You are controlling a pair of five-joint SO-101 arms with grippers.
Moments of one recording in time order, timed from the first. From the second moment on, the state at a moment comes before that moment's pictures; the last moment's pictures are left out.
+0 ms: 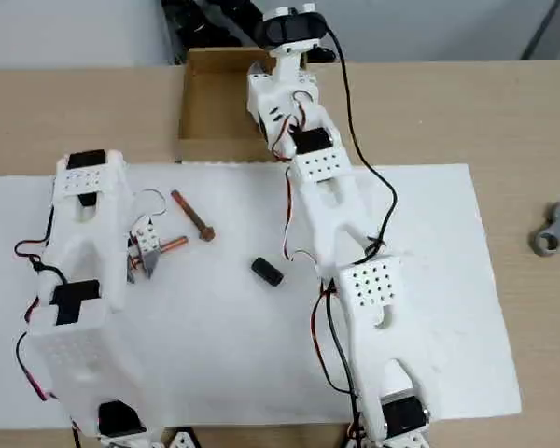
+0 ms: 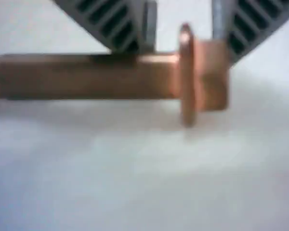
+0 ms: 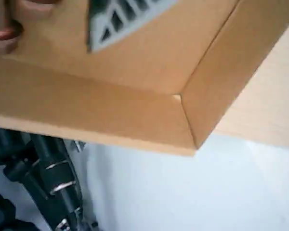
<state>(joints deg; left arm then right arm) -13.7 25.7 -2.9 94.5 27.0 -20.6 64.9 -63.7 24.4 -11.6</state>
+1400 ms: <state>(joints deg) -10.0 20.4 -4.7 98.6 -24.7 -20.6 64.9 -63.7 27.3 -11.6</state>
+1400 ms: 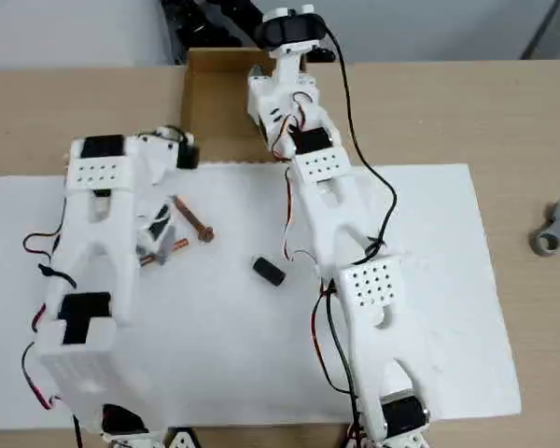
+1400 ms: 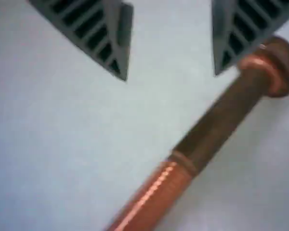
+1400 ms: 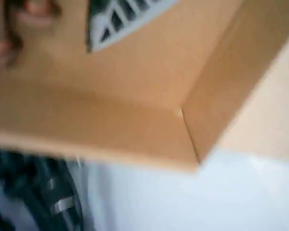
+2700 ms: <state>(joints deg) -12.6 14.0 -6.7 98.8 -75.7 -16.0 64.9 -75.5 41.8 -11.6</state>
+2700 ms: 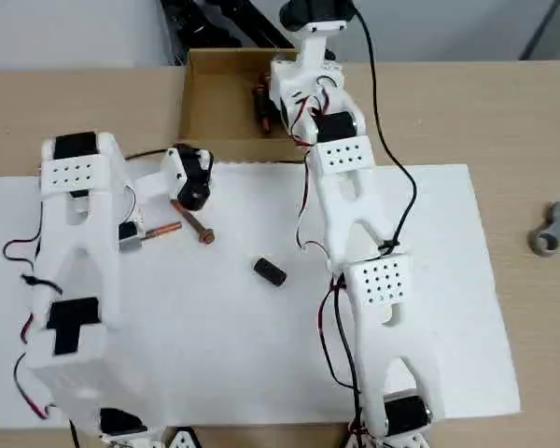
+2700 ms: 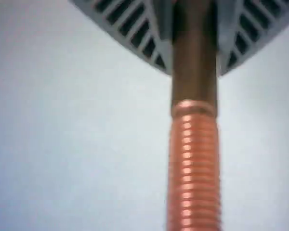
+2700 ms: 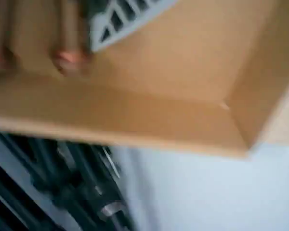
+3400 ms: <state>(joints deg) -11.6 18.8 -6.4 97.8 -95.8 -12.6 64.7 -91.5 76.4 -11.6</state>
